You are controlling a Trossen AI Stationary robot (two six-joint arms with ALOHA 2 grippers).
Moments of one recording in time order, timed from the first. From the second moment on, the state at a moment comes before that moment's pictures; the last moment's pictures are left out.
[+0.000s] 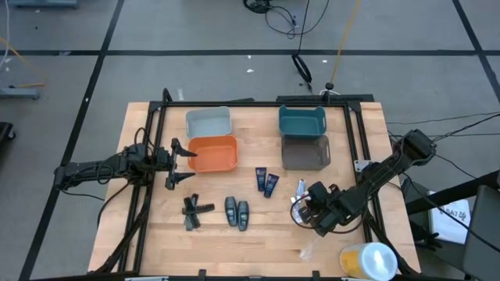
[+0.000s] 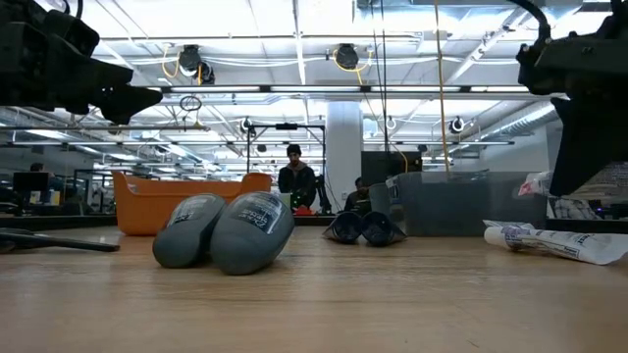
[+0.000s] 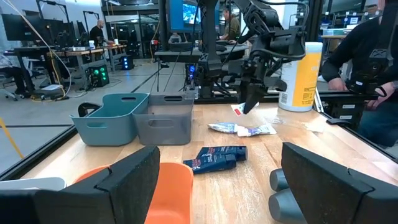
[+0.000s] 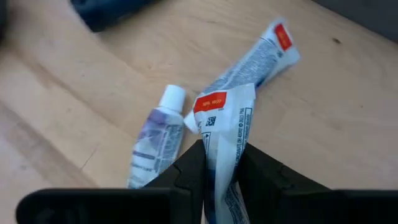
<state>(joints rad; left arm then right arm) 0.14 0.07 0.02 0.06 0.17 0.04 0.66 1.50 0.83 -0.78 0.50 1.60</state>
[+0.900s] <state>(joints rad) 0.13 0.07 0.02 0.06 0.17 0.04 0.55 1.45 0.82 -0.15 0.45 0.64</state>
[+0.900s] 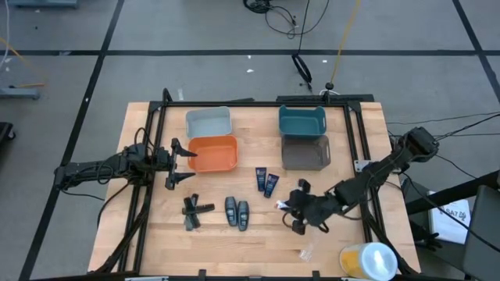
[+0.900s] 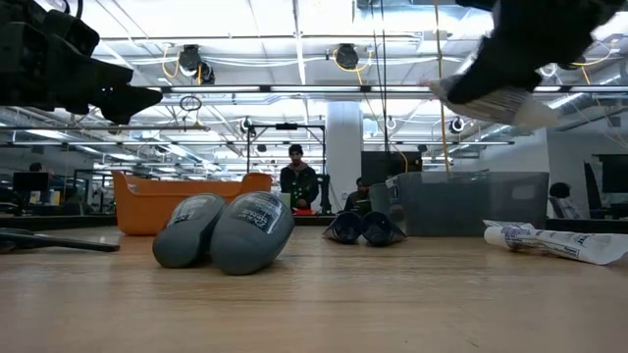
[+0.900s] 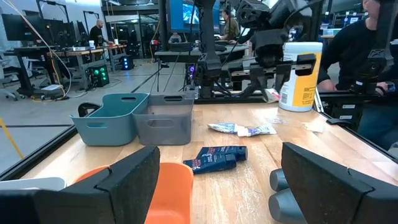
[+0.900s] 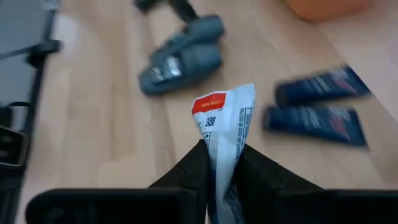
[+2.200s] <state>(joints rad) 0.13 0.07 0.02 0.06 0.17 0.04 -0.24 0.67 0.24 0.38 0.34 -0.08</state>
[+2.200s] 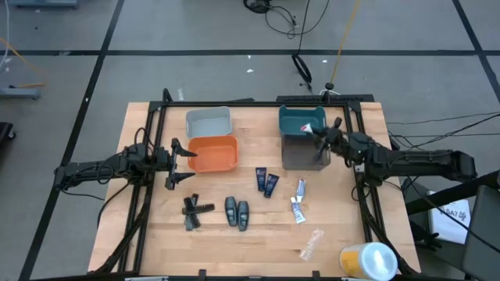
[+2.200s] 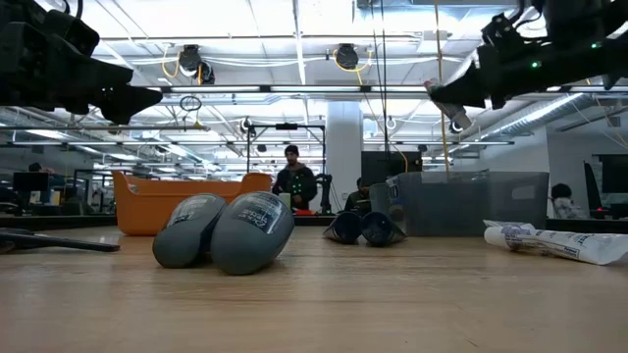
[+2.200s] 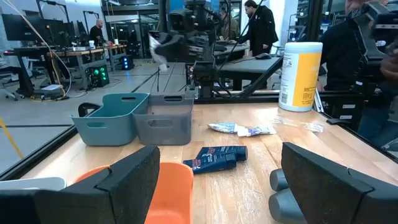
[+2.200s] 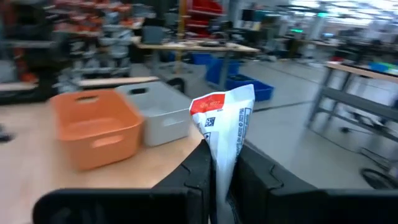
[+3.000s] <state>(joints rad) 0.14 0.07 0.02 0.06 0.17 0.04 -0.56 0.84 0.25 0.43 0.23 0.05</state>
